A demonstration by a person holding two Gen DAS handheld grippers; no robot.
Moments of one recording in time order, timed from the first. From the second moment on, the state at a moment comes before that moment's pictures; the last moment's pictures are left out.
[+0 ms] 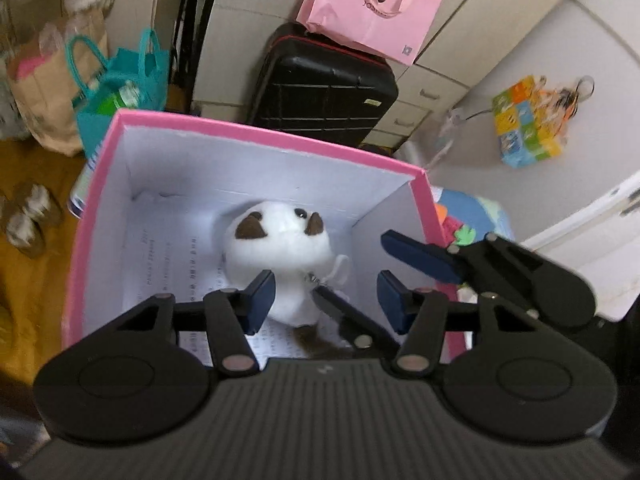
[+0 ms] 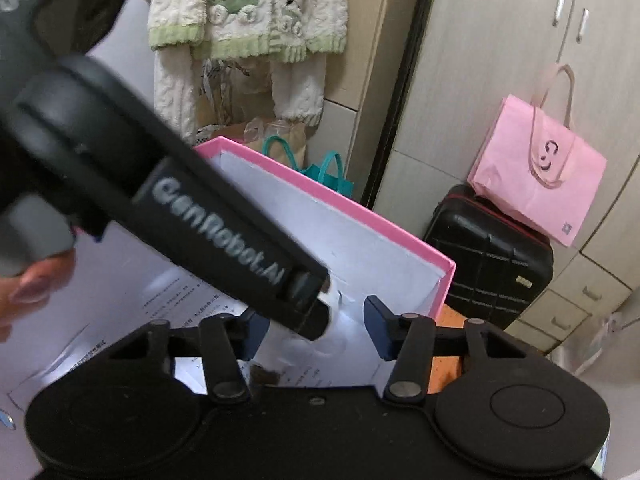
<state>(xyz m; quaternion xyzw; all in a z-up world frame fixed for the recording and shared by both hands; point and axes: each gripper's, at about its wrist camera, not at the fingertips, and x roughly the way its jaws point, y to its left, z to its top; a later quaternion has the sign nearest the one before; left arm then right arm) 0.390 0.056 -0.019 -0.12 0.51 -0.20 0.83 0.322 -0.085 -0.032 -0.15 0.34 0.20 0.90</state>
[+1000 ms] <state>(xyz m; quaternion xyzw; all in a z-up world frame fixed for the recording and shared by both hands) 0.128 0.025 0.077 0.14 0.38 -0.26 0.87 0.083 -0.190 0.055 -0.06 0.30 0.28 0.91</state>
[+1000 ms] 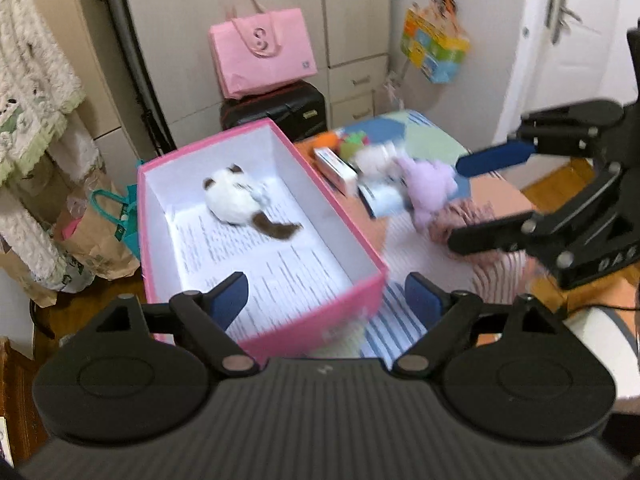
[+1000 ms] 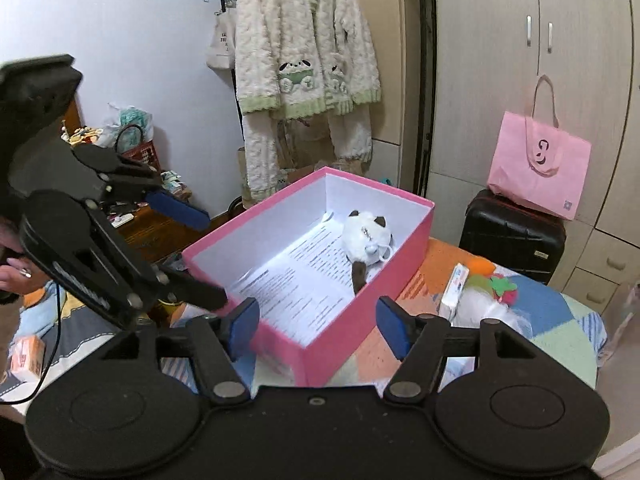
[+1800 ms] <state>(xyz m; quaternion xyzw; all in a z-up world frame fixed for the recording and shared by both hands) 0.078 -0.023 0.046 0.08 0.28 -0.29 0.91 0.019 -0.278 -0.011 -0.03 0.24 0.19 0.95</state>
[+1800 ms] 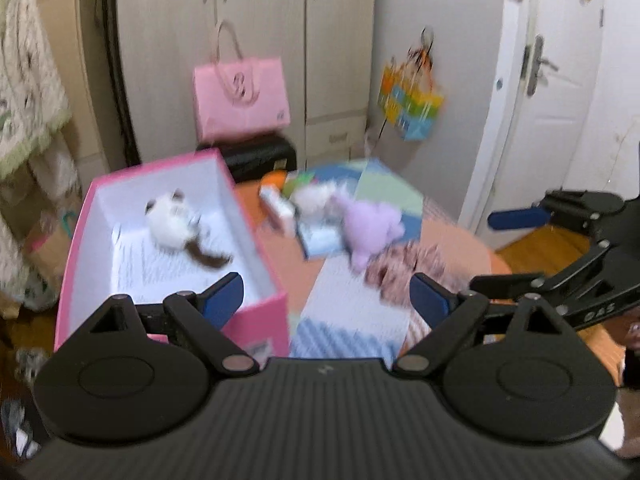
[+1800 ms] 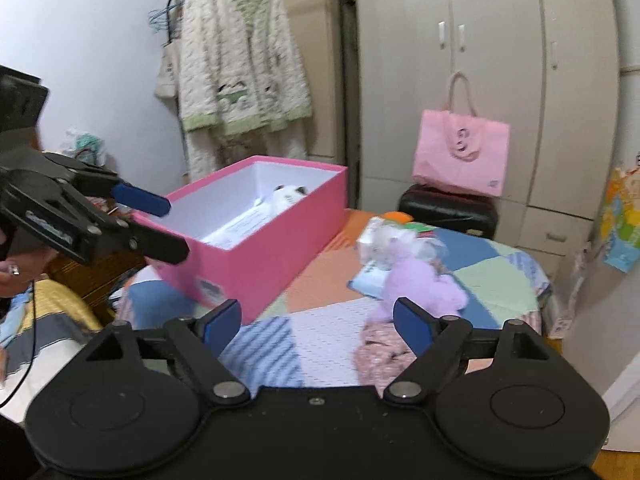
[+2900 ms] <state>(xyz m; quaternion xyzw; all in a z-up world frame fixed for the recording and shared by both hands) 0.213 -0.146 -0.078 -0.02 0.29 -0.30 0.91 0.179 -0.338 -0.124 0.07 0.30 0.16 0.94</state>
